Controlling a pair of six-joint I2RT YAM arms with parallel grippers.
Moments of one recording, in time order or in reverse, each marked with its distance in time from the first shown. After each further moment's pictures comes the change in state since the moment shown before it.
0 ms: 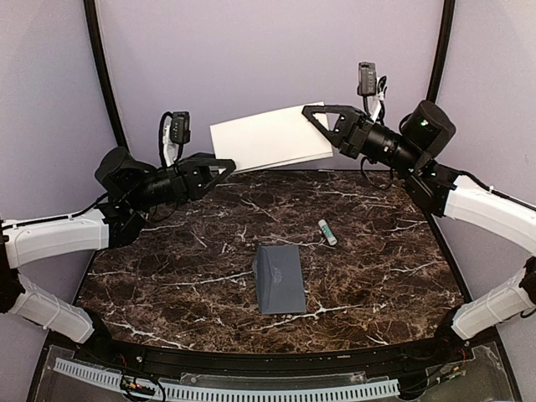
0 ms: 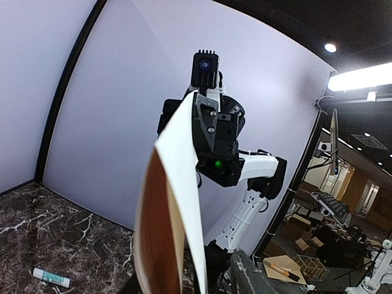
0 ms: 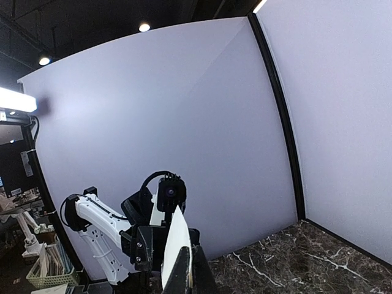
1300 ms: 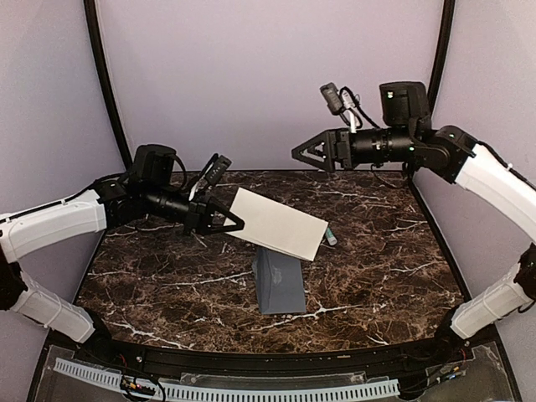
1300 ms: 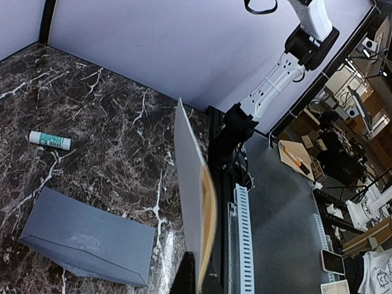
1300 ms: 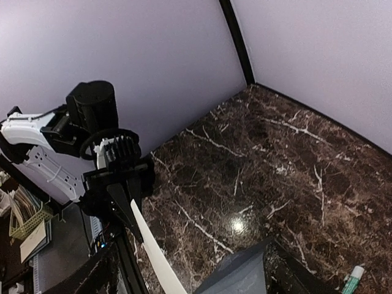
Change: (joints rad) left arm 0.000 0.021 0.181 -1.011 0.157 0.544; right arm 0.014 0.033 0.327 -0.969 0.133 -0.230
